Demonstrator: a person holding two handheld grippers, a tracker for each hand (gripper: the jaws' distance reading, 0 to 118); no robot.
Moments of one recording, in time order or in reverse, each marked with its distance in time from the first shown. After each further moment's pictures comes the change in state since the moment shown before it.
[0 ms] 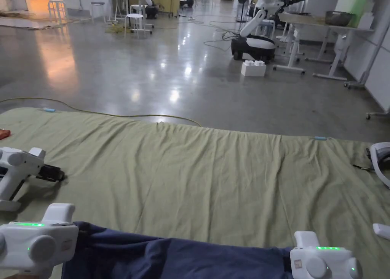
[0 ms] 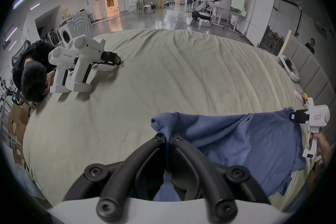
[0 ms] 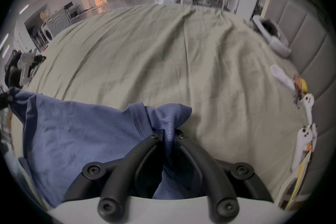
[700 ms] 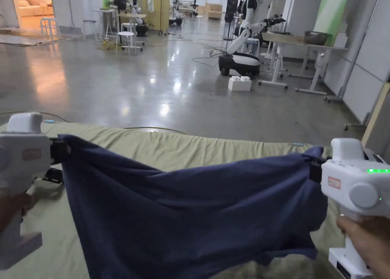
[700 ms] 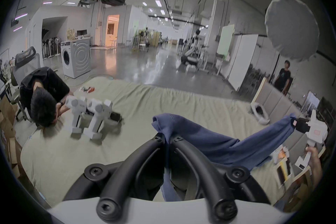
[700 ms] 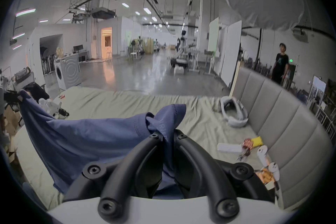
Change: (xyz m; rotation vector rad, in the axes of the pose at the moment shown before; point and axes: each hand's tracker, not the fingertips) left arm -0.035 0.086 0.207 0.411 -0.154 0.106; right arm 0.034 0.068 0.287 0.587 -0.061 -0.026
